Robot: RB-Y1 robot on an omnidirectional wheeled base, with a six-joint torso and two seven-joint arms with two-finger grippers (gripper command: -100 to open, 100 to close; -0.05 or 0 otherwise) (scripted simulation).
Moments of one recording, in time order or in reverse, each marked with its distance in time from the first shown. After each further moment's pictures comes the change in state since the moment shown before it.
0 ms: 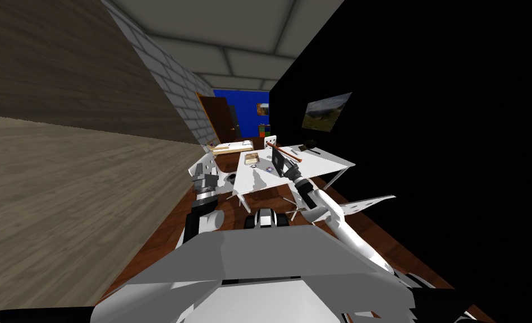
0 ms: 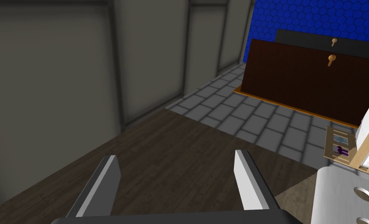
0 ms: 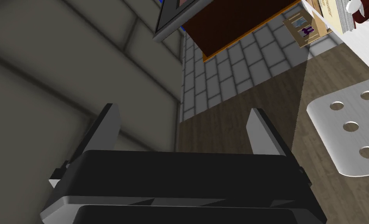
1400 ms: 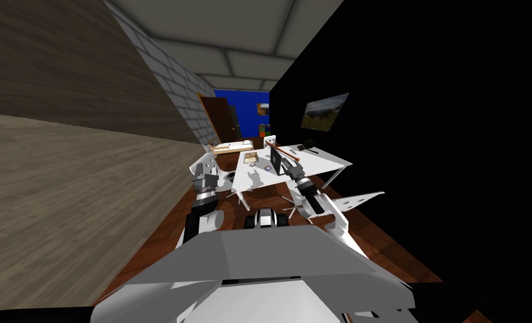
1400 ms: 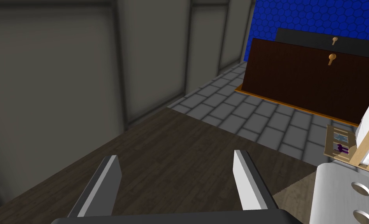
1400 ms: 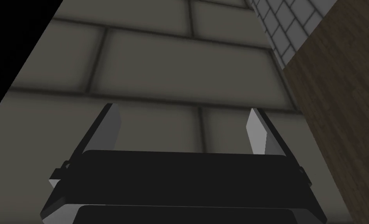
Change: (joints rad) left arm 0.000 0.000 0.000 0.000 0.000 0.000 0.000; right arm 0.098 0.164 -0.108 -0.073 -0.212 -0.152 -0.387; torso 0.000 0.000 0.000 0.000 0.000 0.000
